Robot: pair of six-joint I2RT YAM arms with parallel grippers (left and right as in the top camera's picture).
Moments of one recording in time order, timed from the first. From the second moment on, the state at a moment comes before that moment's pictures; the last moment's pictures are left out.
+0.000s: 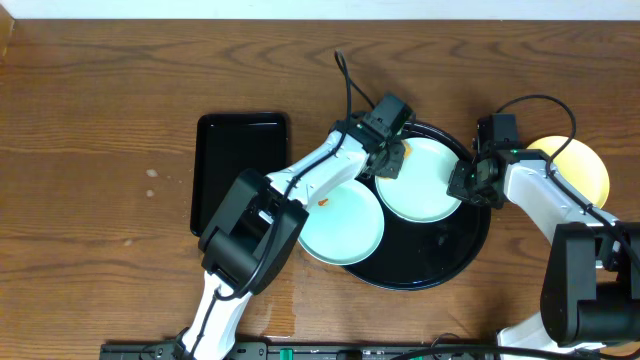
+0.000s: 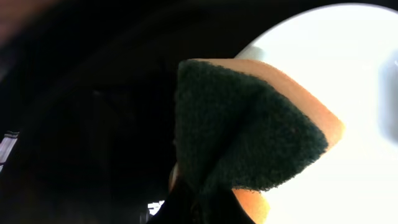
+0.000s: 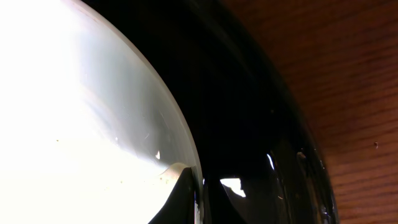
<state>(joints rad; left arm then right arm) -0.68 2.17 1.61 -0.59 0.06 -0.36 0.04 1.74 0.96 -0.59 -0.04 0.39</state>
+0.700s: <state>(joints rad) -0.54 1.96 1.70 -0.92 0.01 -0.43 0.04 1.64 0.96 -0.67 0.06 0.27</state>
